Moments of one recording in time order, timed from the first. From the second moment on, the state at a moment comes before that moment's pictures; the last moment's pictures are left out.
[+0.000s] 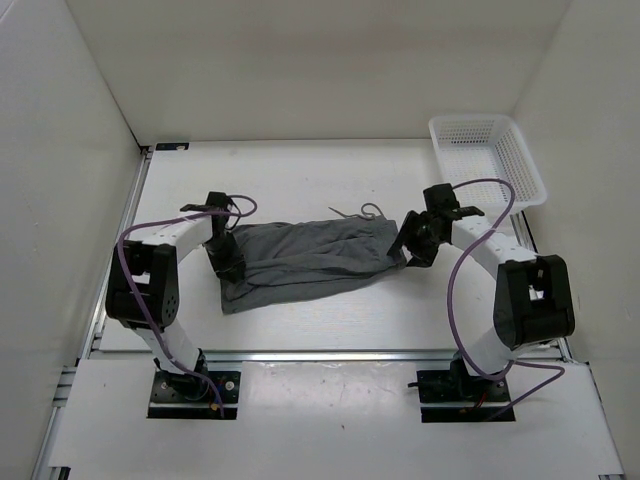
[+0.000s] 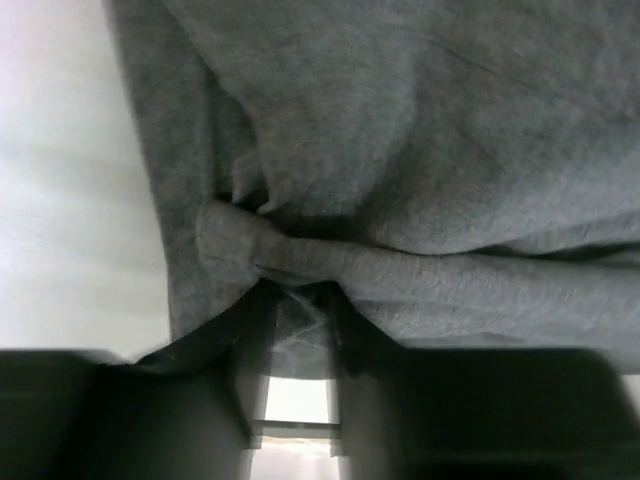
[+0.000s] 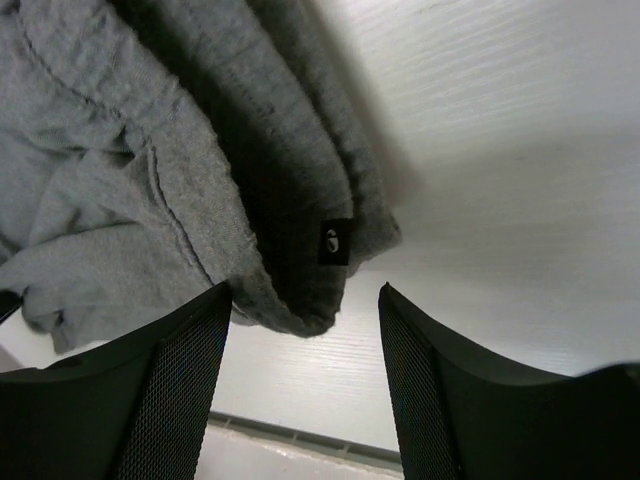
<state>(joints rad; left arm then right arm) -0.15 1.69 1.06 -0.80 0.04 -0.54 0.23 1.56 1.01 -0.60 -0.21 0.68</state>
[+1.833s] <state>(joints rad) -0.19 1.44 0.99 -0.90 0.02 -0.69 0.23 1.50 1.02 -0.62 -0.17 0.55</state>
